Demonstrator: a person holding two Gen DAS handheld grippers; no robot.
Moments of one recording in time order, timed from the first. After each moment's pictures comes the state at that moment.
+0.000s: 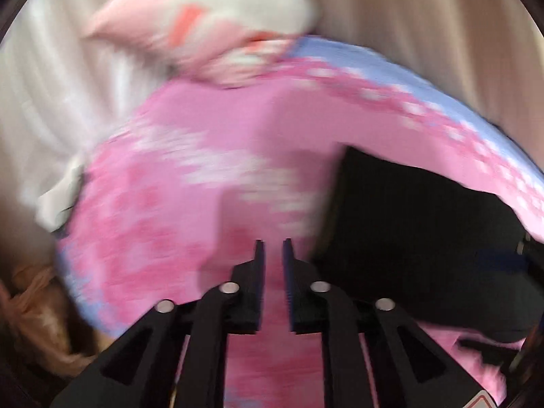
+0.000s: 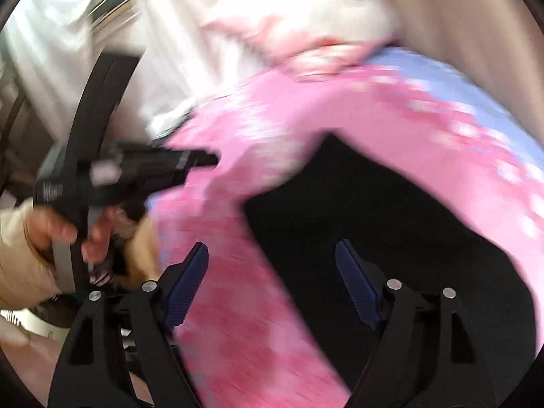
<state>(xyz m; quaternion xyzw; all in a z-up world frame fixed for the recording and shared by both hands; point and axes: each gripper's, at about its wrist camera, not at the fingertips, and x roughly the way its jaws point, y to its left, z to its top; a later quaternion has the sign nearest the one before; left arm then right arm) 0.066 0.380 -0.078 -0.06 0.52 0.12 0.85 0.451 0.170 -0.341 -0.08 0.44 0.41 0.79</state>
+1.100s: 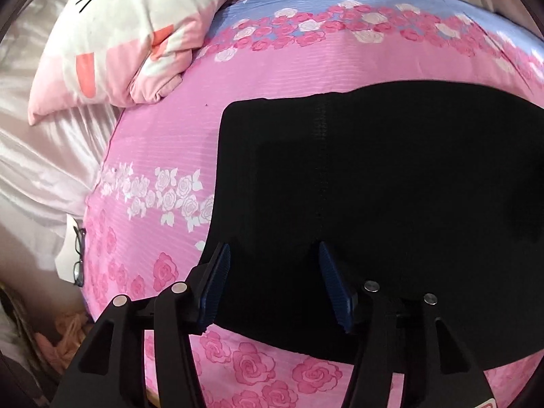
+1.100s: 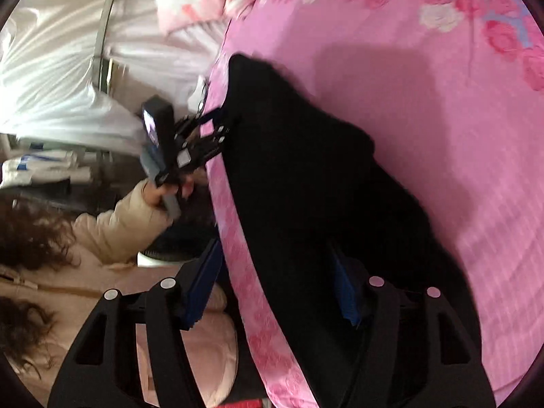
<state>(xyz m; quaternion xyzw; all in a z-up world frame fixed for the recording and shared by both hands) 0.129 0.291 -0.156 0.14 0.57 0.15 0.79 0.572 0.008 -0.355 0.12 0.66 0.55 0.50</state>
